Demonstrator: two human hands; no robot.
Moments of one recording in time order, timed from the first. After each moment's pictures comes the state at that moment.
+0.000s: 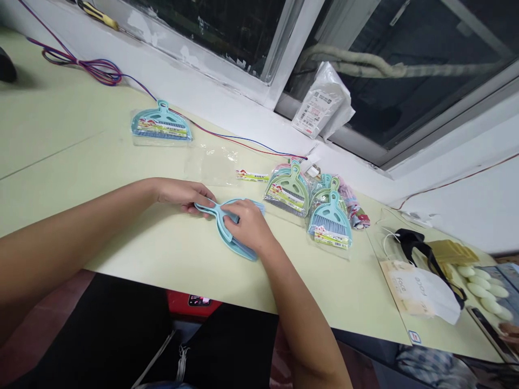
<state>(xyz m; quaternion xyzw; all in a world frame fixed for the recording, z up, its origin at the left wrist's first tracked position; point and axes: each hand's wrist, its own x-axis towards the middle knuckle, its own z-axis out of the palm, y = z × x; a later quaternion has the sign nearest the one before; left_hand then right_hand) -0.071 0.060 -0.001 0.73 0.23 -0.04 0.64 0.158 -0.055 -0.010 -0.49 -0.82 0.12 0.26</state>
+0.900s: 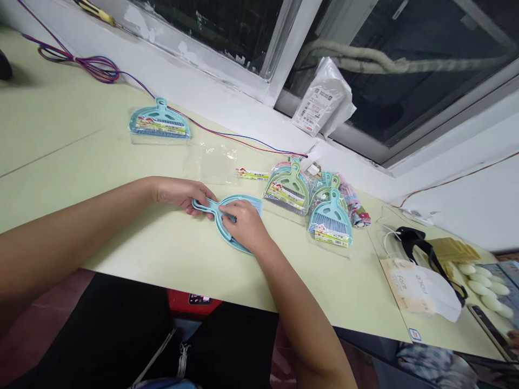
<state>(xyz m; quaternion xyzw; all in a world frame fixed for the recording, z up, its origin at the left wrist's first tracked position) -0.069 0.063 -0.008 0.66 0.21 -0.04 0.72 0.157 -0.050 -0.028 -0.50 -0.81 0.12 0.27</state>
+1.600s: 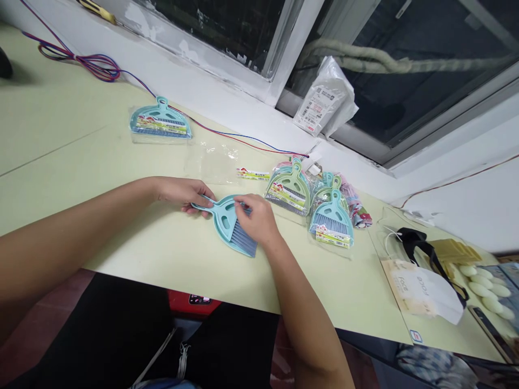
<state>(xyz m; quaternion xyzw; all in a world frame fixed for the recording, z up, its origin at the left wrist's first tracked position) -0.072 0.066 -0.010 0.73 0.23 -0.04 0.64 0.170 -0.049 -0.015 -0.52 -0.79 0.10 0.31</state>
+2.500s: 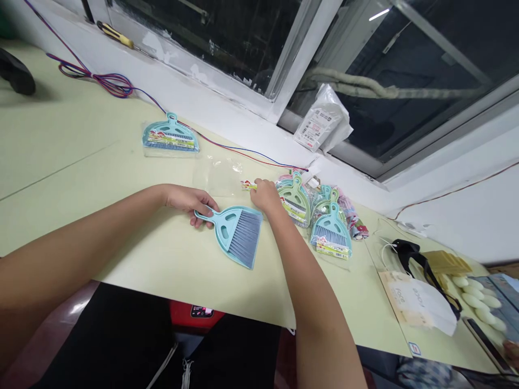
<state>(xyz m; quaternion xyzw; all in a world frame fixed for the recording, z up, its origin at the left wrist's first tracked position) -0.084 0.085 -0.018 0.67 0.20 -0.07 0.71 0.198 0.078 -0.008 -0.69 -0.72 -0.02 0.05</state>
